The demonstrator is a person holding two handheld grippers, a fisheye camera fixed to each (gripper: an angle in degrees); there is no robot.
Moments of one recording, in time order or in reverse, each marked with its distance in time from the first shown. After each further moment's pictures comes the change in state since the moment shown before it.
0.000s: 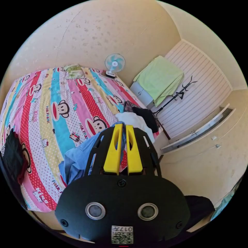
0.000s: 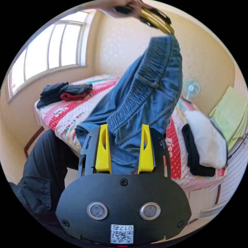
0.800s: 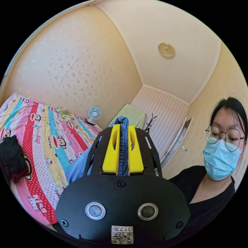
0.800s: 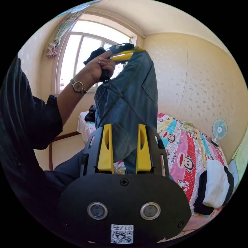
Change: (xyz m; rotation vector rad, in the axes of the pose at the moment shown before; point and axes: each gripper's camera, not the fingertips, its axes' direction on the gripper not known) left arm -0.028 0.235 -0.341 0.648 0.335 0.177; right arm -0.125 0.058 -0.138 0.423 -0.344 -0.306
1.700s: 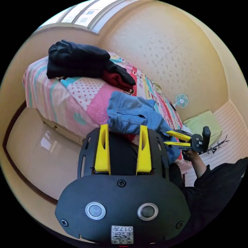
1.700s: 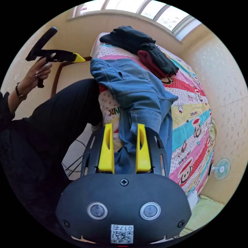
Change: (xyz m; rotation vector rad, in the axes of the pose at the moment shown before) left arm -0.167 0.239 -0.203 -0.120 -0.854 -0.570; right arm -0.008 -0.006 0.249 -0.789 -0.198 -0.464
